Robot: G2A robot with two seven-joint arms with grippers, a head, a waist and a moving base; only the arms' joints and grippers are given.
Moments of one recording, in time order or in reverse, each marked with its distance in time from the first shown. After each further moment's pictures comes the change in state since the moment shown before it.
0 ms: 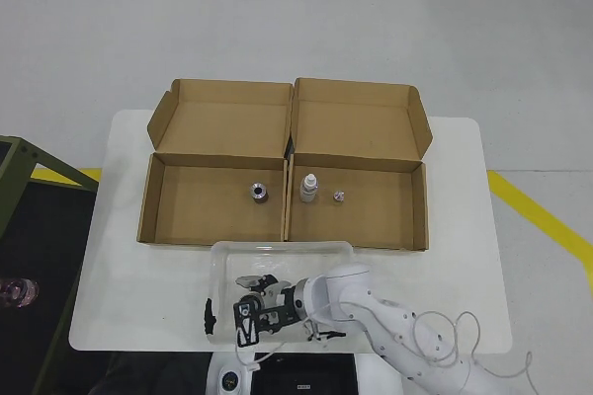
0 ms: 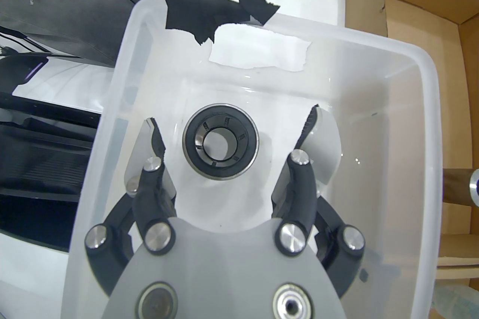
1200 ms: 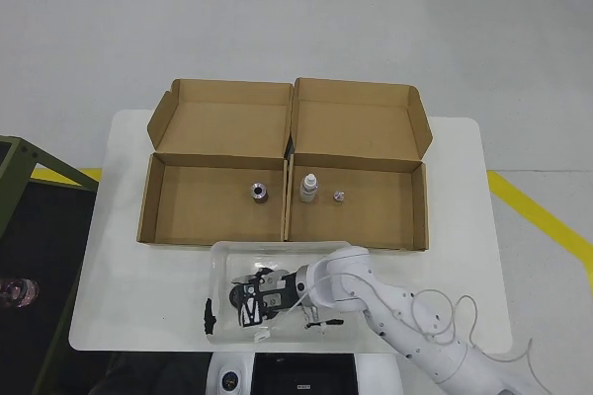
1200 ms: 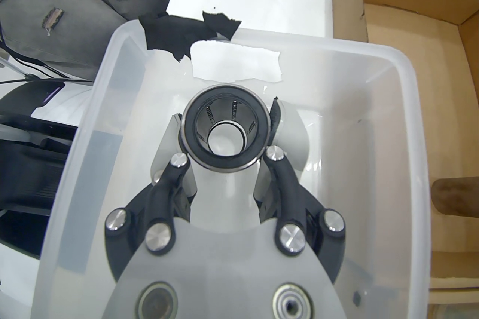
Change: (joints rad) left arm 0.000 0.000 0.000 0.000 0.000 0.000 0.000; right arm 0.063 -0.004 0.024 0.078 0.122 -0.028 -0.093
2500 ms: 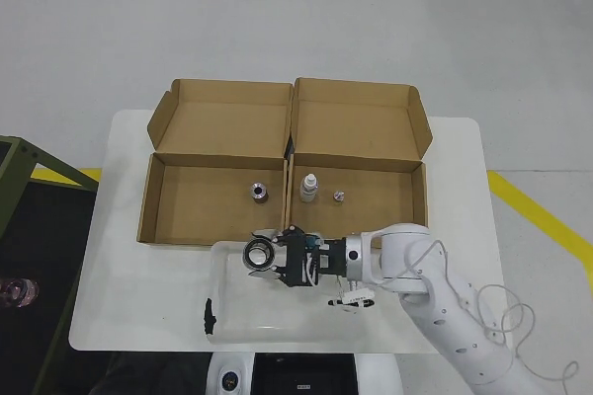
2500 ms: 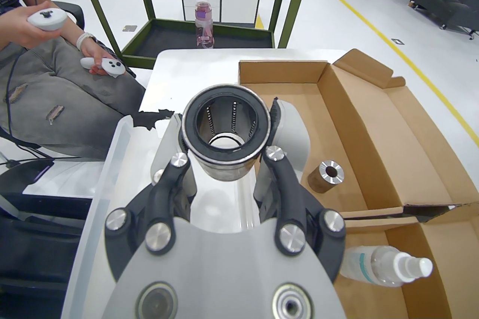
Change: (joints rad) left arm 0.000 0.000 0.000 0.000 0.000 0.000 0.000; right arm -0.068 0.075 0.275 -0.189 0.247 -0.017 -0.103
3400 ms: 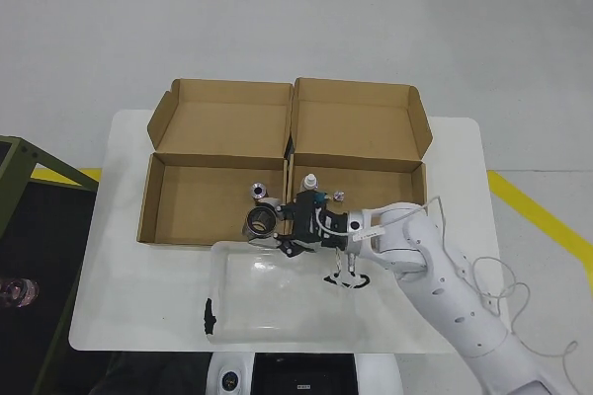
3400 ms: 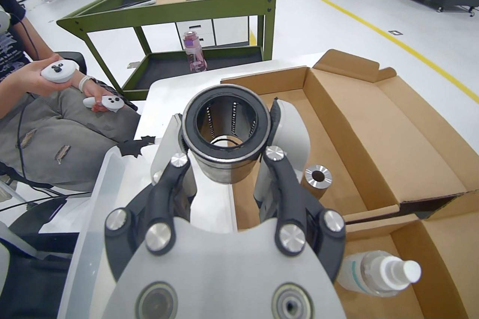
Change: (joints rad) left arm 0.000 0.000 0.000 0.000 0.000 0.000 0.000; right arm 0.130 -0.013 -0.034 0.151 0.157 0.082 -0.016
